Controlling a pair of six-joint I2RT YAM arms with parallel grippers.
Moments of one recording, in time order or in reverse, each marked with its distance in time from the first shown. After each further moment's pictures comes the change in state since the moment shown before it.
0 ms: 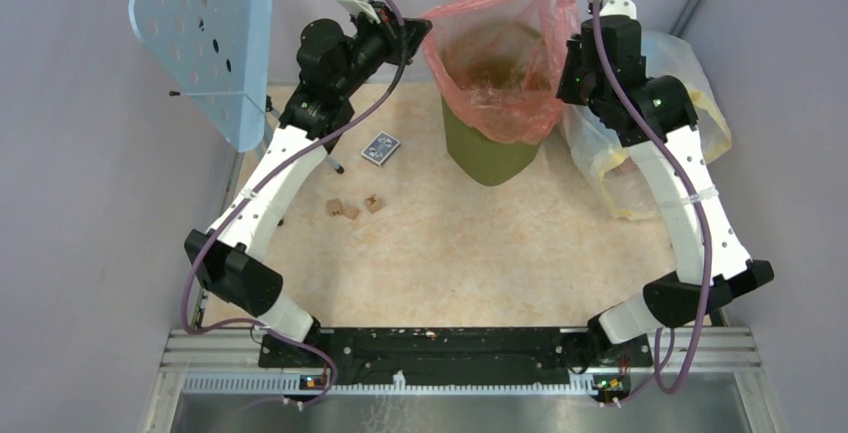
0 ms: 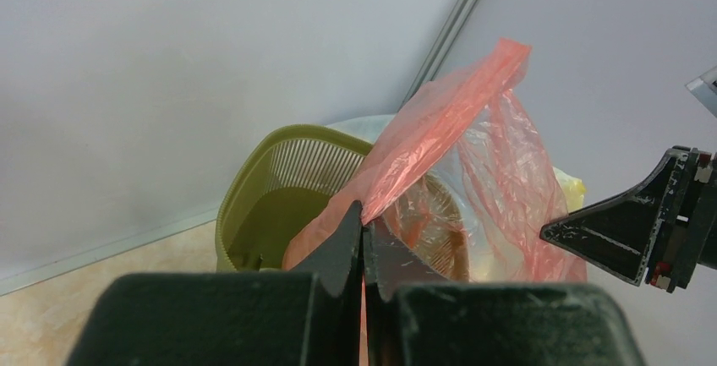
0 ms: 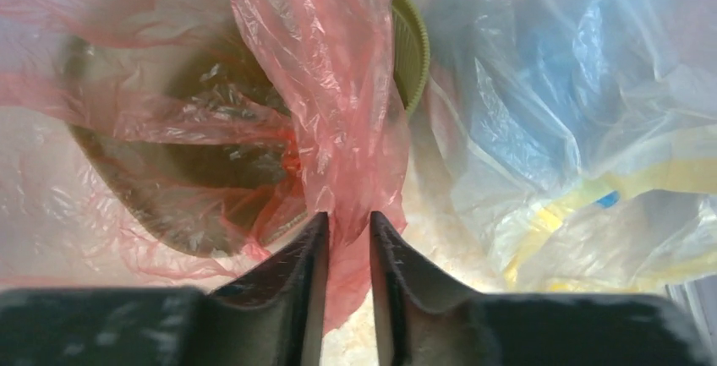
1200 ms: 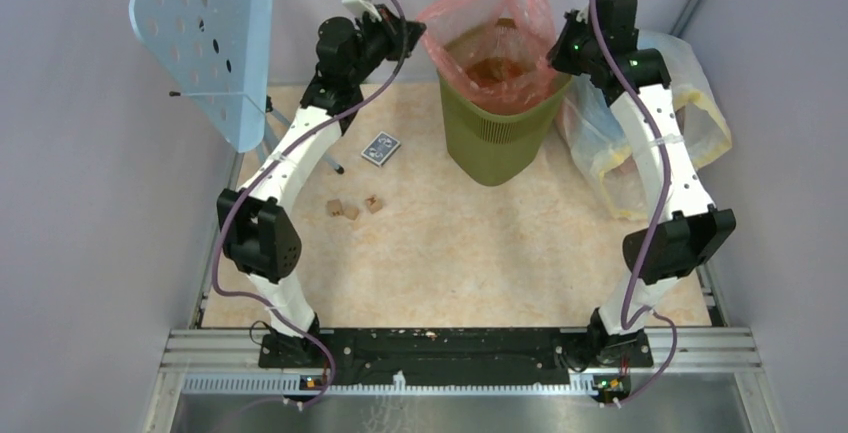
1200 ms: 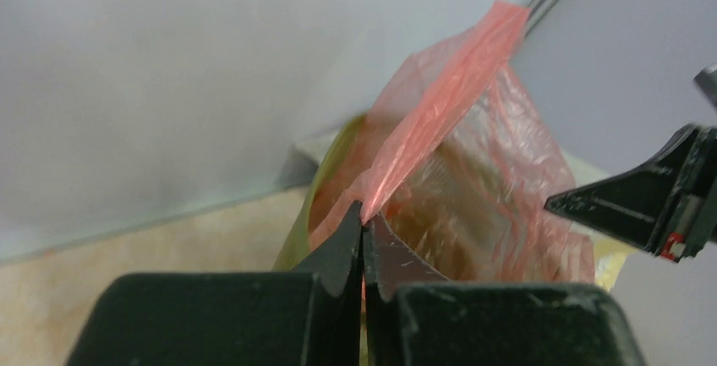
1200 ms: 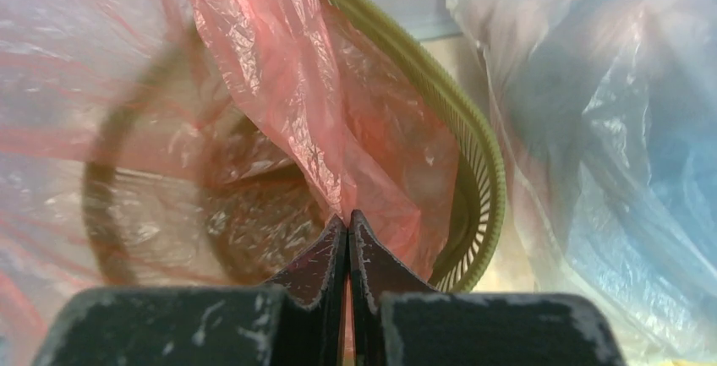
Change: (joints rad) left arm 0.091 0.220 0.064 0.127 0.021 -0.083; right arm -0.221 0.241 0.058 0.256 -0.361 0.029
